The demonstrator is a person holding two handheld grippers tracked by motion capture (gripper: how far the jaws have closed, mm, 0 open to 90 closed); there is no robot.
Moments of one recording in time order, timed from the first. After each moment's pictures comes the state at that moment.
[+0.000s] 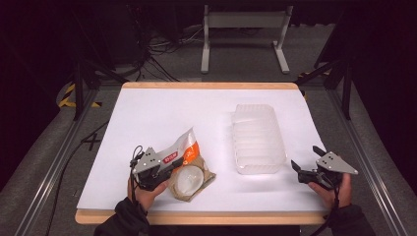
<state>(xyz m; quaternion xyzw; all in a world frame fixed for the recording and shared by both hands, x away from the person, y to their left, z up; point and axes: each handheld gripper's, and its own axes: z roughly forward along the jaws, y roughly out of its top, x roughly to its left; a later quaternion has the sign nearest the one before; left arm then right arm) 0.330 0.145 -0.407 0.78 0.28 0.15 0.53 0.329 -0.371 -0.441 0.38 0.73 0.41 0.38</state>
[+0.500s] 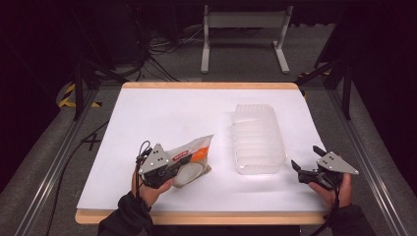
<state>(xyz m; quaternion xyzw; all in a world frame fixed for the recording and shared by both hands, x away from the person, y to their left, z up) 0.328 0.128 -0.380 0.79 0.22 0.18 0.54 0.328 -0.372 -0.441 0.38 0.73 0.41 0.38</state>
